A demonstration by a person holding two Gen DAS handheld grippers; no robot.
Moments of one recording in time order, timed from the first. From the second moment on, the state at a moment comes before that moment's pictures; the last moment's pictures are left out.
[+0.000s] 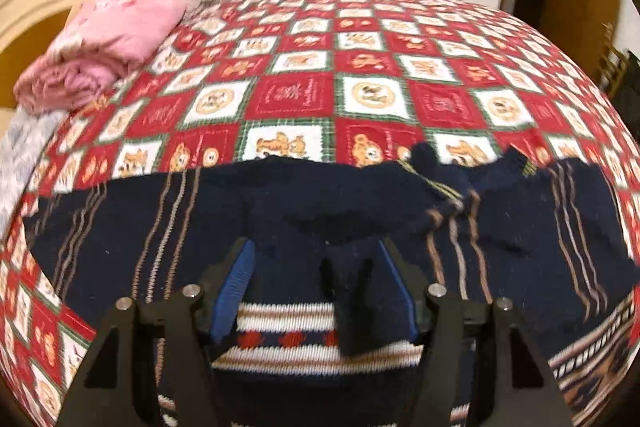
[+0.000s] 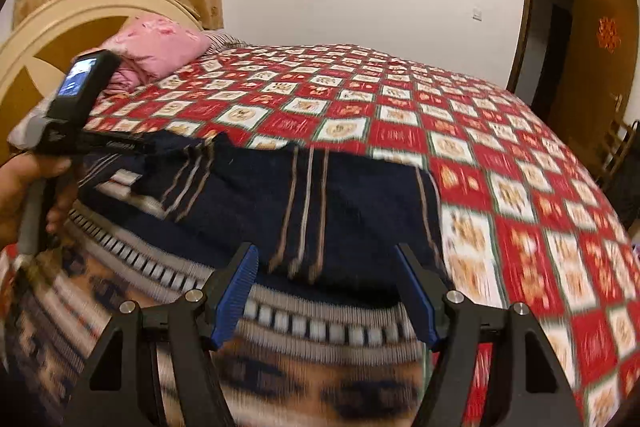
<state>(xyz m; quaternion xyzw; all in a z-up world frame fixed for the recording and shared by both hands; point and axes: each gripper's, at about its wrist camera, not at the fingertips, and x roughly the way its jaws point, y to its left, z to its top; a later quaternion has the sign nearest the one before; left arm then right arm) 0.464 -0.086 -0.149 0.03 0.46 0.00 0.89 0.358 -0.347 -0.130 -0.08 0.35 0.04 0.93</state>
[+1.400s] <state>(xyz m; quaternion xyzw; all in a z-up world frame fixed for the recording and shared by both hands) 0.371 0.026 -0.160 0.05 0.42 0.03 0.90 0.443 -0.175 -0.169 -0.02 0.41 0.10 0.90</state>
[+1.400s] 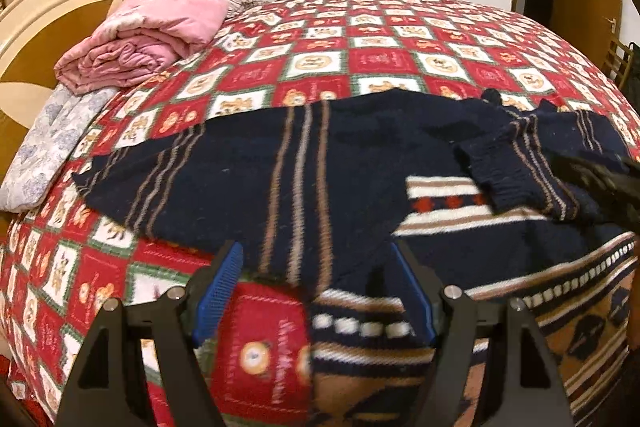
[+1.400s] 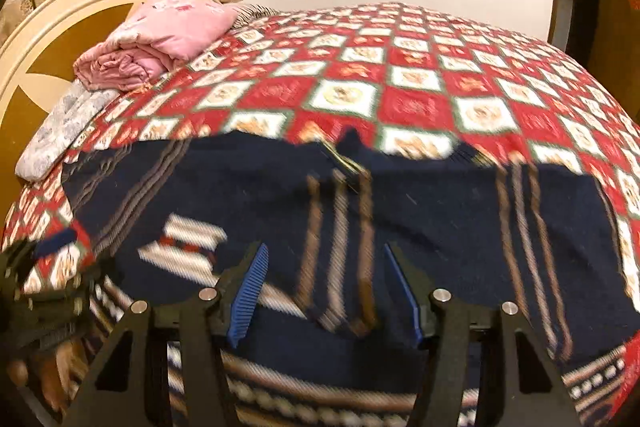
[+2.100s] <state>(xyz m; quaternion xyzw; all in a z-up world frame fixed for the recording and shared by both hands) 0.377 0.248 -0.168 -0.06 0.41 0.22 0.88 0.405 -0.141 -0.201 -0.06 0.40 0.10 0.91</state>
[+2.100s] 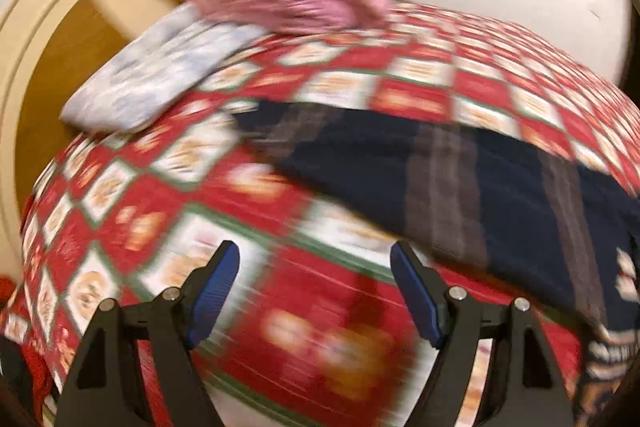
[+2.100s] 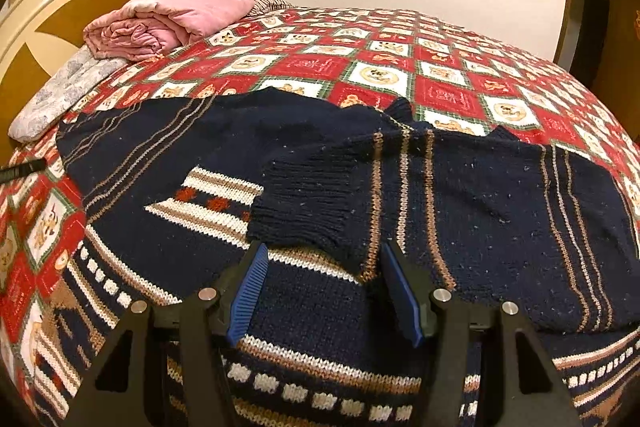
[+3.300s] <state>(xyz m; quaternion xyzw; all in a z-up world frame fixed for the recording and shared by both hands) 0.449 0.343 -0.148 -0.25 0.32 0.18 0.90 0.402 -0.133 -0.202 -0.08 0.39 0.08 0.91</state>
